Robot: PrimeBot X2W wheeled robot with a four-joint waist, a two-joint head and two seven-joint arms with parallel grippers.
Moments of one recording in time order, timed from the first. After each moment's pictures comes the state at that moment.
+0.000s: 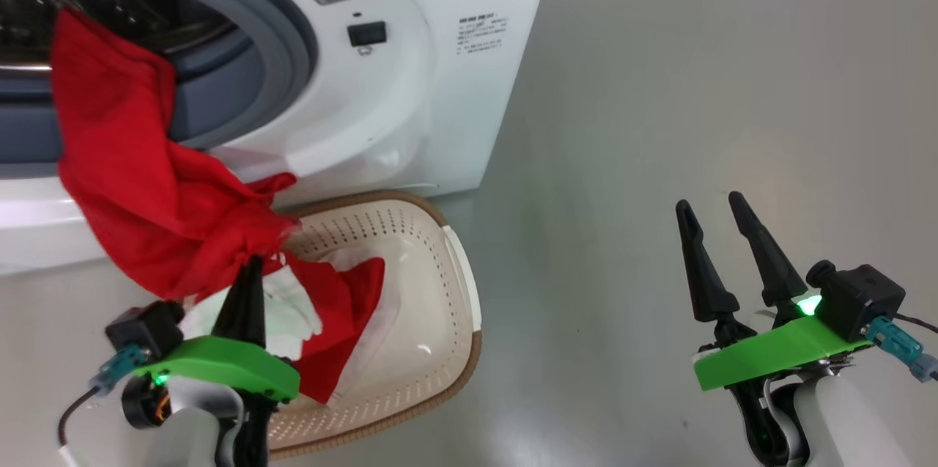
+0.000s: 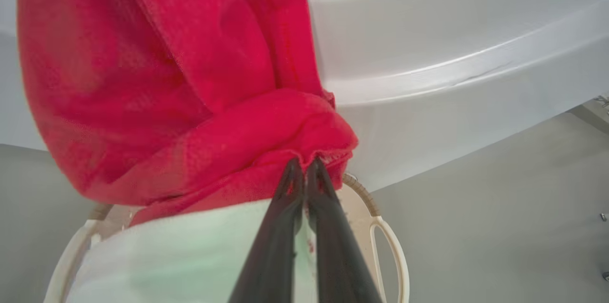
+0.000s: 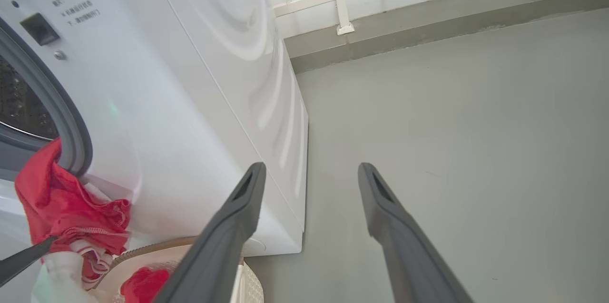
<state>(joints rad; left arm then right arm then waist) -0.42 0.04 -0.03 0.68 -0.54 -0.13 -0.26 -0.19 -0.06 0.08 0.21 0.43 0.12 -0.26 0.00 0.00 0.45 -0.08</state>
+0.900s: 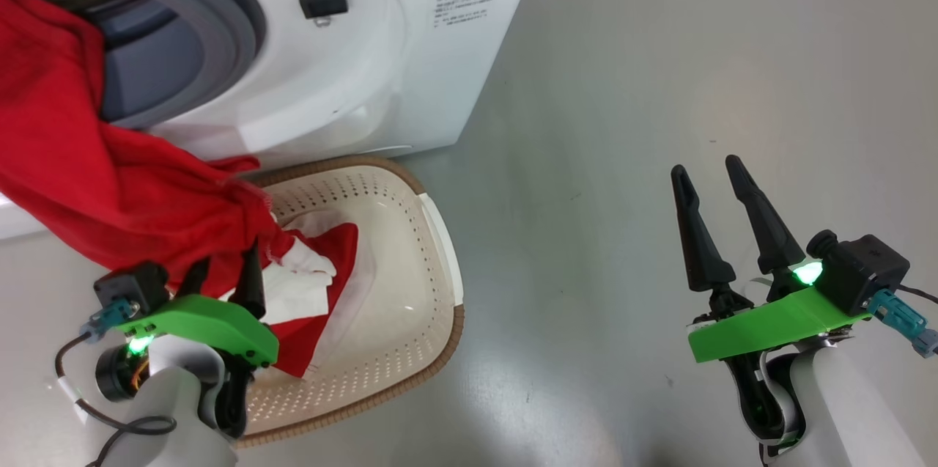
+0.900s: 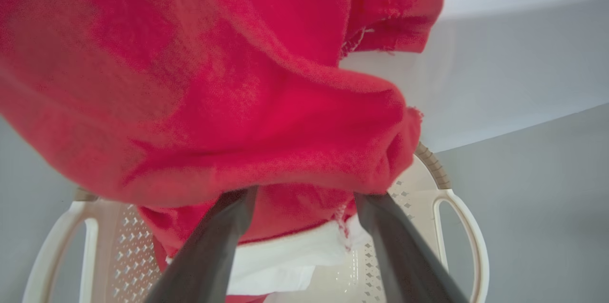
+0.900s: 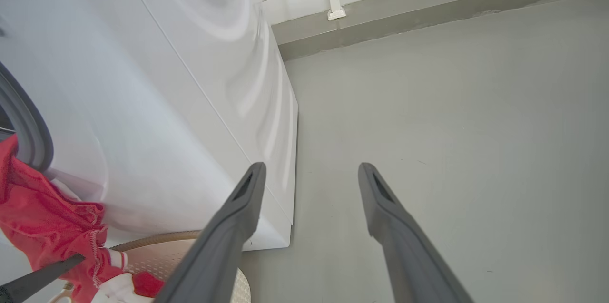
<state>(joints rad) -0.62 0.05 -0.01 0.99 -0.48 -0.13 -0.26 -0.26 -0.06 0.09 0.20 0.43 0.12 -0.26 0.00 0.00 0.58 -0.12</state>
